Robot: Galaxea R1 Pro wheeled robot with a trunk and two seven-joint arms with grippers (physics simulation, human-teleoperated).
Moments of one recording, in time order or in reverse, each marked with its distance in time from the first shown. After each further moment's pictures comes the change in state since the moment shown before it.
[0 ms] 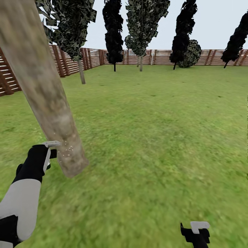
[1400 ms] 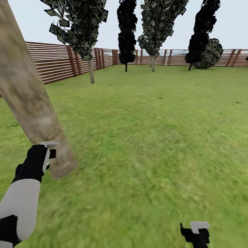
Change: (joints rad) left arm 0.000 0.003 0.007 0.000 -0.002 -0.003 0.007; right arm 0.000 0.002 0.000 0.000 0.002 0.000 0.000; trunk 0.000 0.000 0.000
